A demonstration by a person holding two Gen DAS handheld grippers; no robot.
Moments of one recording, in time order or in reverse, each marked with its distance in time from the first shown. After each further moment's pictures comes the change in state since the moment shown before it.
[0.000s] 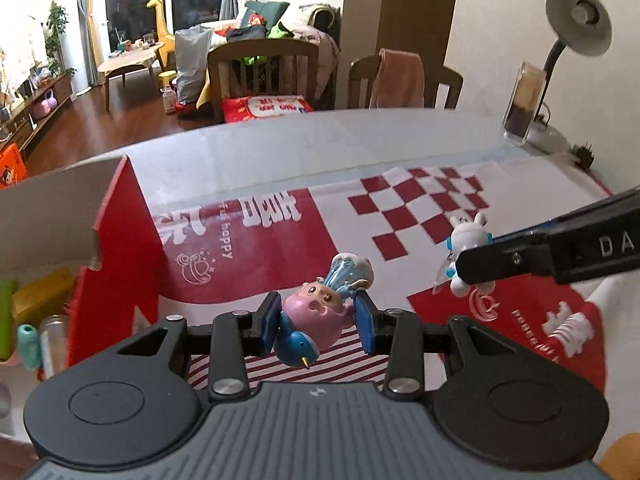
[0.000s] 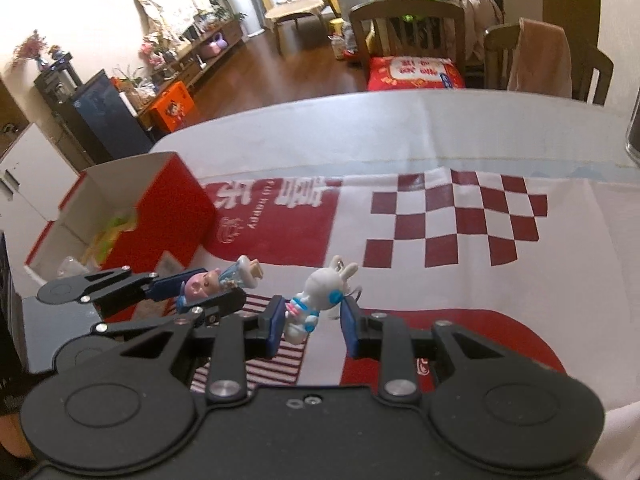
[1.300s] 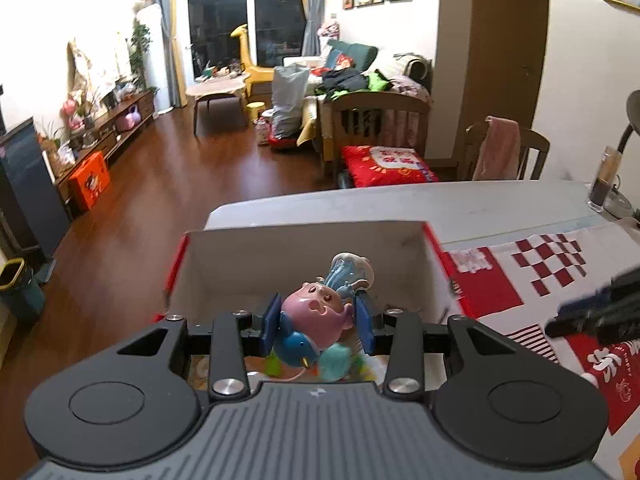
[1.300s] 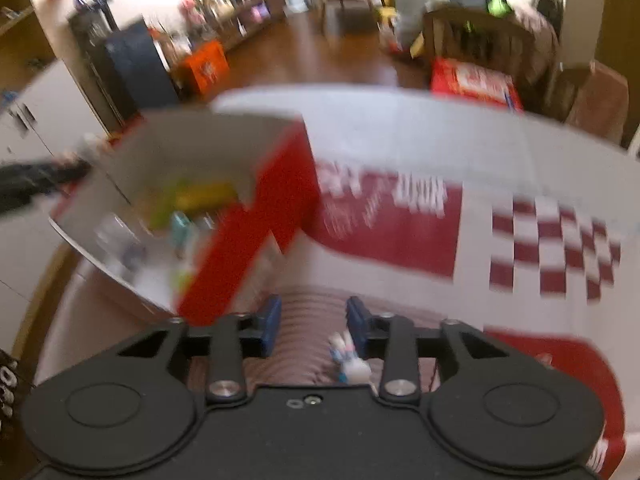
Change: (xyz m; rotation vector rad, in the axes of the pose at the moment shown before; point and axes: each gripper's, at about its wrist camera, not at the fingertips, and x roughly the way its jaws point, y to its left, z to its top) left arm -0.138 0.210 -0.002 -0.094 -0.107 0.201; right arm 0.077 0.116 -0.001 -0.151 0.111 -0.035
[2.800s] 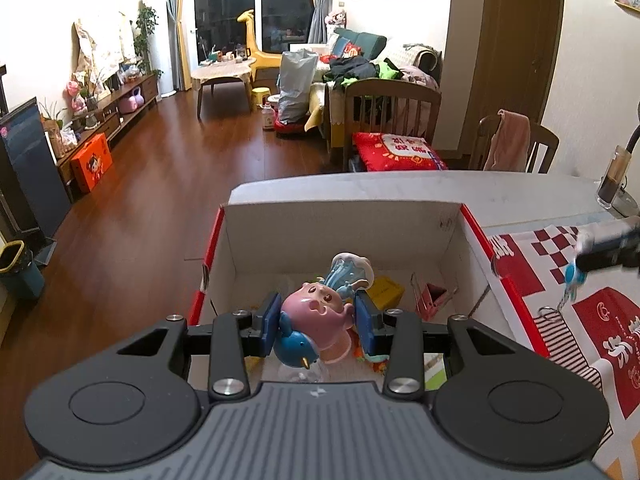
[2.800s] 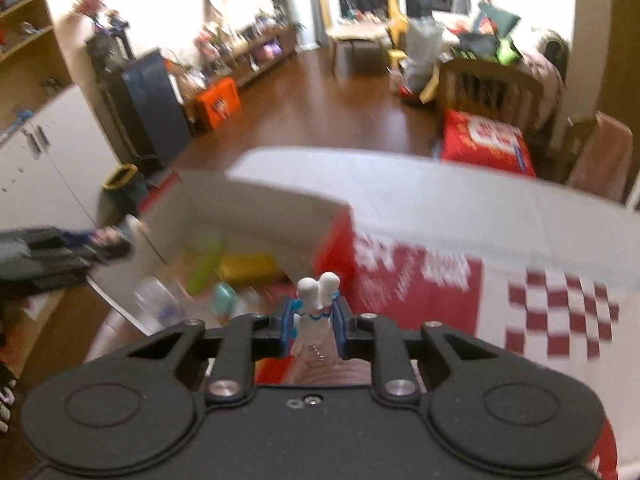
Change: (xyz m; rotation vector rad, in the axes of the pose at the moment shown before) left arm 0.014 0.042 -0.007 -0.018 0.028 -0.012; right arm -0.057 0.062 0.055 -0.061 -0.195 0.048
